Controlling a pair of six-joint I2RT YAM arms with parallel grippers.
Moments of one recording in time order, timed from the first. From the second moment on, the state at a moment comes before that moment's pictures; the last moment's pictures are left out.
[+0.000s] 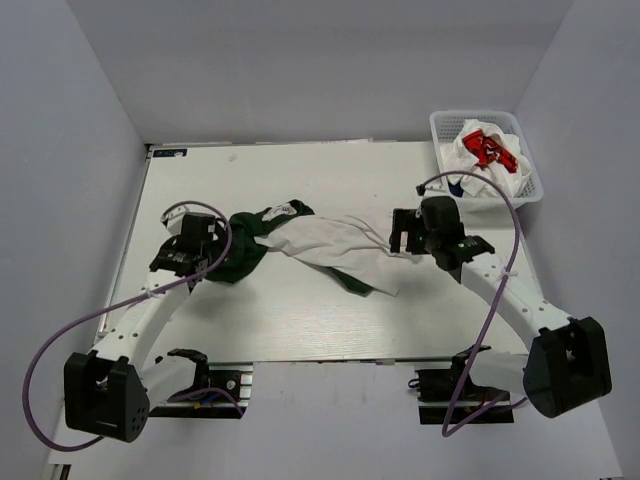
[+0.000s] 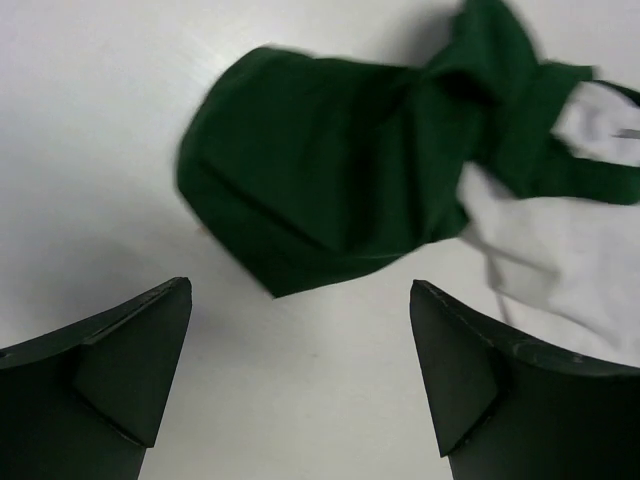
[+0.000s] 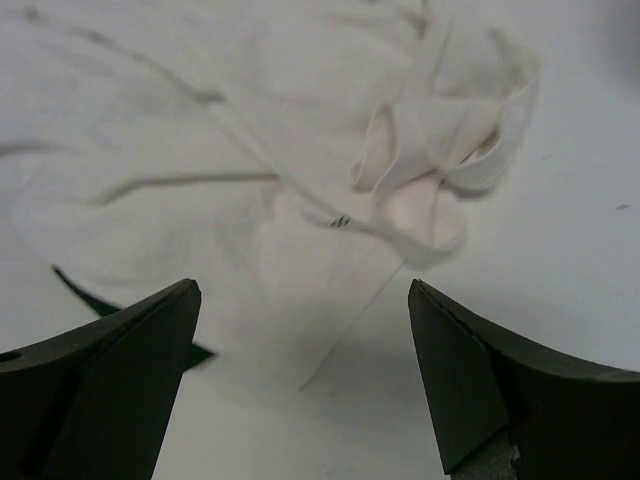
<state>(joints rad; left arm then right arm) -0.21 1.08 0.76 -0.53 -0.30 -0.77 0.40 1.21 0.84 -0.31 0.11 0.25</state>
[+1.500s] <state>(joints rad) -0.22 1.39 0.73 -0.29 -0.30 -0.75 0.63 1.33 0.80 -0.45 0.12 0.29</state>
